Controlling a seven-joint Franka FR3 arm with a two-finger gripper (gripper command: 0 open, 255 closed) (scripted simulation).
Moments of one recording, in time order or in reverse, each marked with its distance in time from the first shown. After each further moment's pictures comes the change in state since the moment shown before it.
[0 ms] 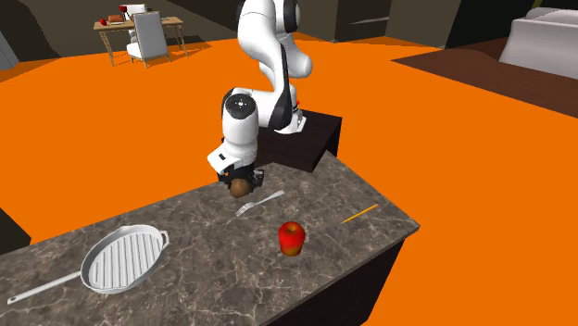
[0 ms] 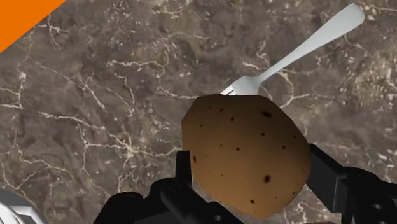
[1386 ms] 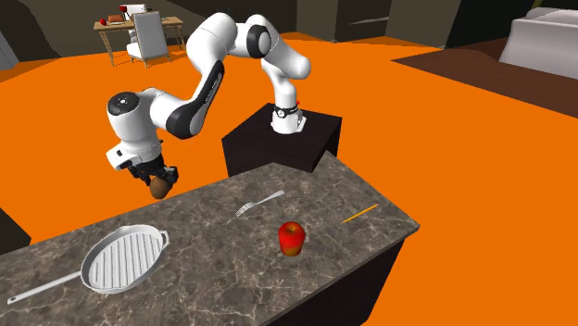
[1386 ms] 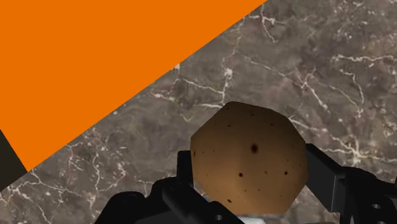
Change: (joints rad) arm -0.279 0.266 -0.110 0.437 -0.004 -0.080 -0.413
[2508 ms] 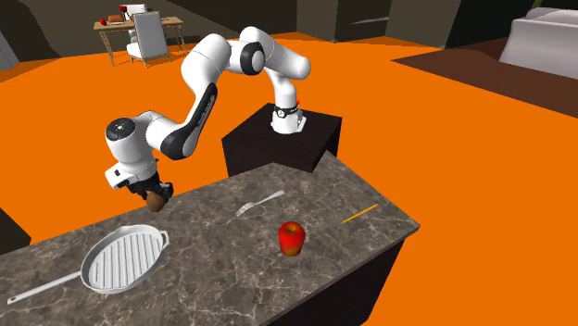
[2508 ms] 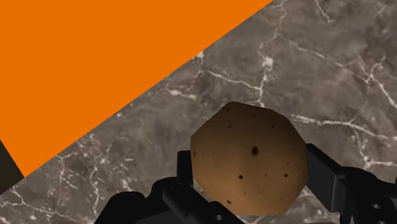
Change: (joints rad) arm -0.033 0.176 -0.014 0.130 -0.003 0.056 -0.032
